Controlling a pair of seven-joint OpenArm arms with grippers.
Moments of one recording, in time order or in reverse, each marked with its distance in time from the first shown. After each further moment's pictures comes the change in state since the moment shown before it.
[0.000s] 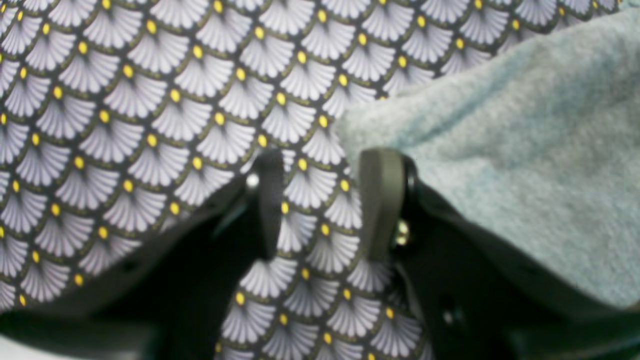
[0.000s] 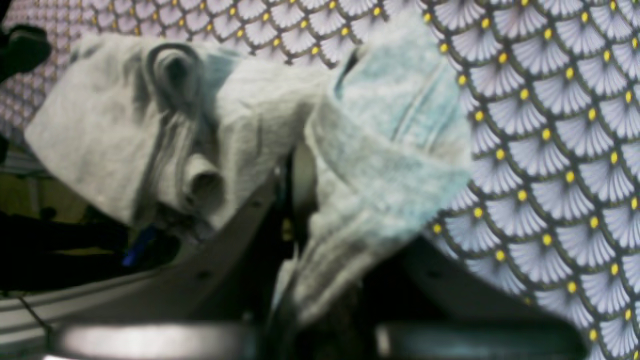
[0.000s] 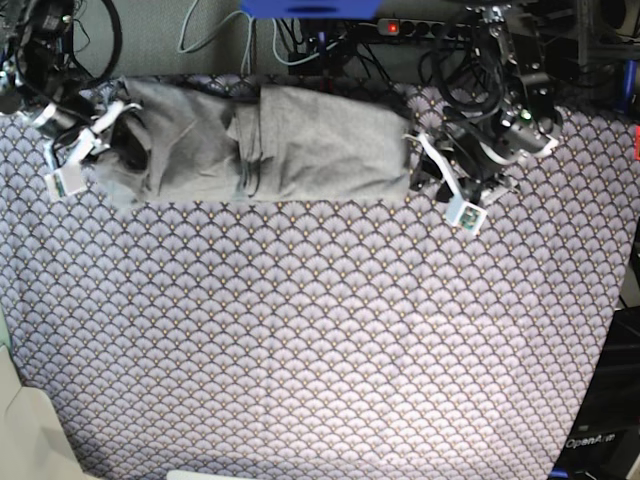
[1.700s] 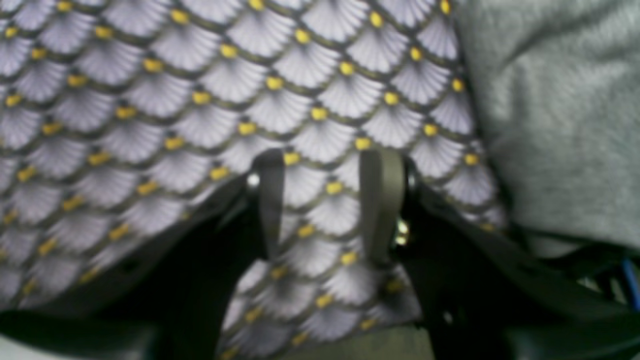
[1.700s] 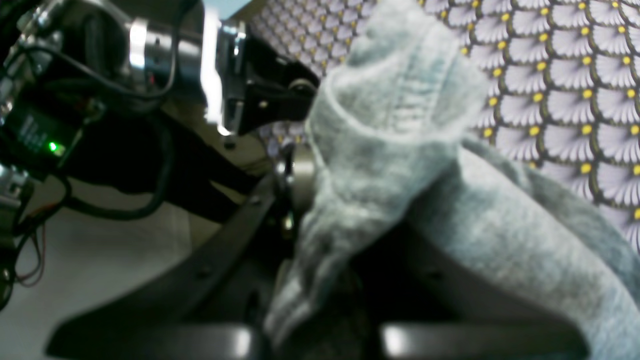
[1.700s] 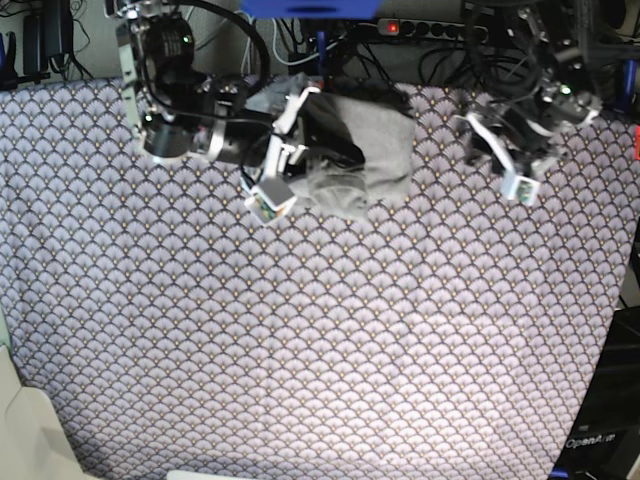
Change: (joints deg) left arm 4.7 -2.8 -12.2 0.4 -0.5 -0.4 0.0; right arm 12.2 -7.6 -40.4 -5.5 -0.6 0.0 6.5
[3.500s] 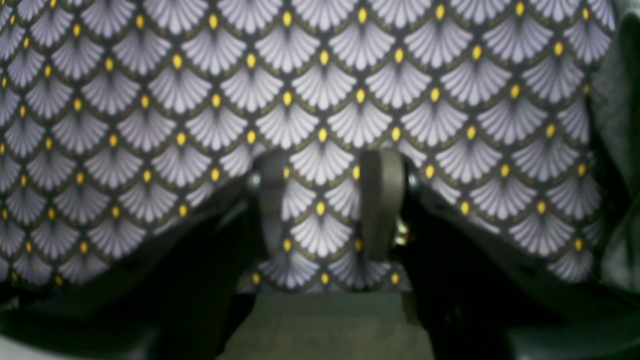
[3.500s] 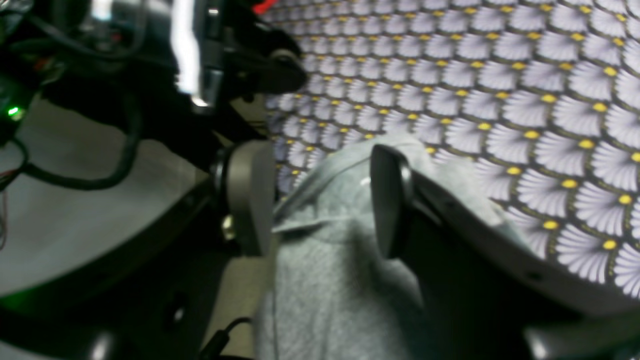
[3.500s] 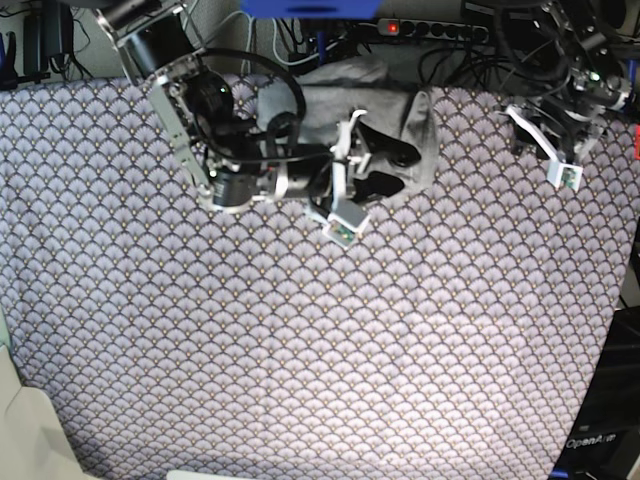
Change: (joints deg) left arm 1.4 -1.2 -8.4 -0.4 0.0 0.2 0.0; right arm 15.4 1.0 -17.1 -14.9 -2.6 0.0 4.4
